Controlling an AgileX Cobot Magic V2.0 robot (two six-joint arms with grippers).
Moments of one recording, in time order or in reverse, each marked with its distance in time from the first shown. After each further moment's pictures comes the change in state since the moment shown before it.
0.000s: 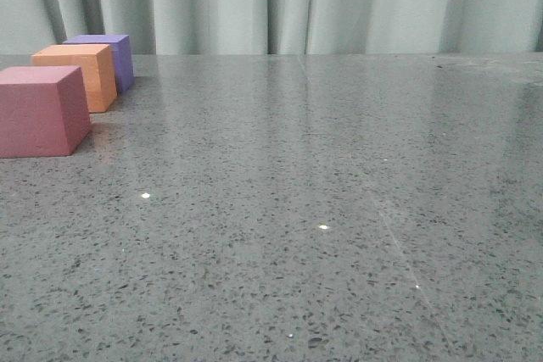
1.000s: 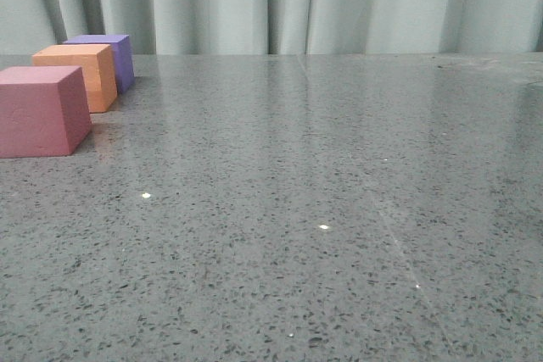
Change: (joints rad) left arm 0.000 -0.027 0.012 -0.014 0.008 0.000; right arm 0.000 0.000 0.000 0.000 -0.001 0.000
